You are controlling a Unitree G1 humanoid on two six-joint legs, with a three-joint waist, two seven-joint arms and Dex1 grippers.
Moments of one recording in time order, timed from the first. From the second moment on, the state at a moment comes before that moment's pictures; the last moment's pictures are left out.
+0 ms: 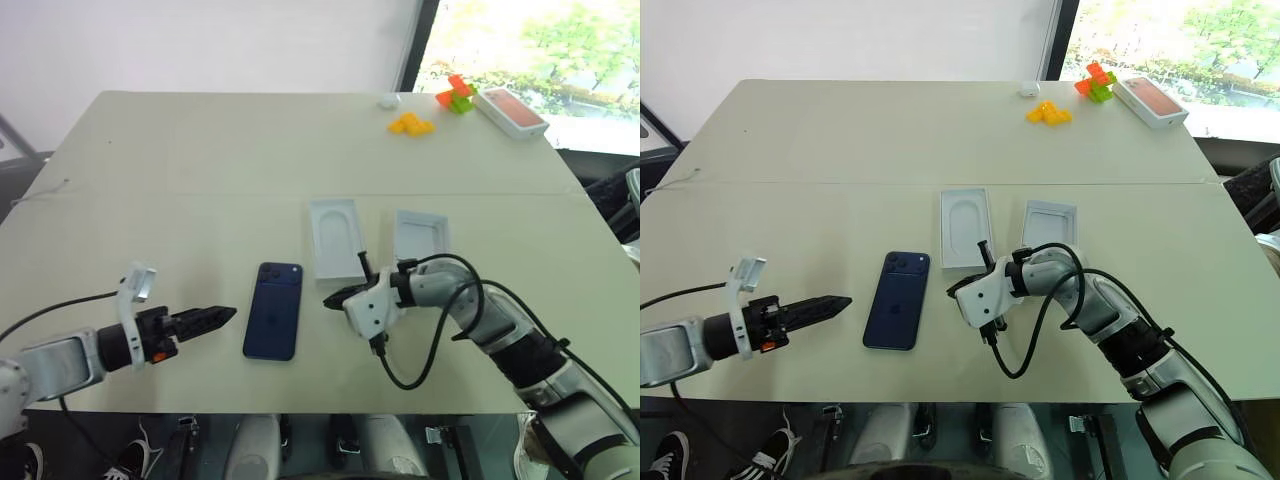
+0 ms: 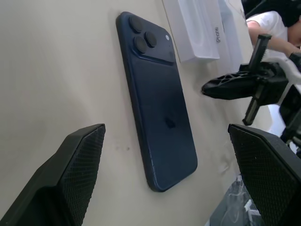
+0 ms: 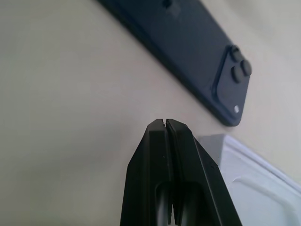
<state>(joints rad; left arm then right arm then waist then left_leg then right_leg) 0.02 0.74 0.48 -0.29 -1.49 1.34 -0.26 -0.52 -0.60 0.50 0.03 -0.30 -0.35 1.02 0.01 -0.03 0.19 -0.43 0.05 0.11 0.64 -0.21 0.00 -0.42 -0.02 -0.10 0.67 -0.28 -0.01</state>
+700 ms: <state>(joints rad) -0.20 0.71 0.20 -0.14 -1.68 1.28 0.09 -0.57 -0.52 0.55 0.19 -0.48 -0.55 0.84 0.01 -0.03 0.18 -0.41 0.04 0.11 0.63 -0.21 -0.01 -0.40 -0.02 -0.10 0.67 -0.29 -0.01</state>
